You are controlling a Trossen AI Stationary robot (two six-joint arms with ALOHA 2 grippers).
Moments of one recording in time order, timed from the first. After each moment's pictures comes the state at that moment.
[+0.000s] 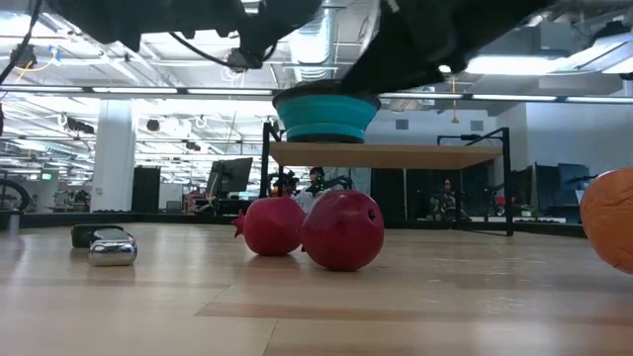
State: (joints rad) left arm -0.11 1.36 0.60 0.80 0.02 -0.15; right arm 0.52 1.74 1.01 0.02 1.01 0.32
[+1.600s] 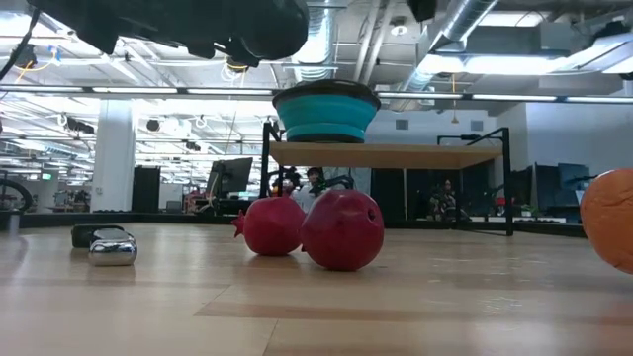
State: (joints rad) left arm -0.25 1.40 0.60 0.60 -0.02 0.26; right arm 0.50 1.58 1.05 0.23 0.54 0.45
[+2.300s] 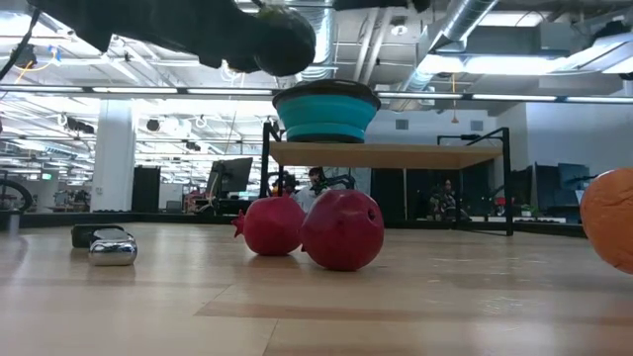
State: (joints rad) left arm -0.25 1.40 0.60 0.60 -0.24 0.26; right arm 0.42 1.59 1.22 -0.11 0.73 0.33
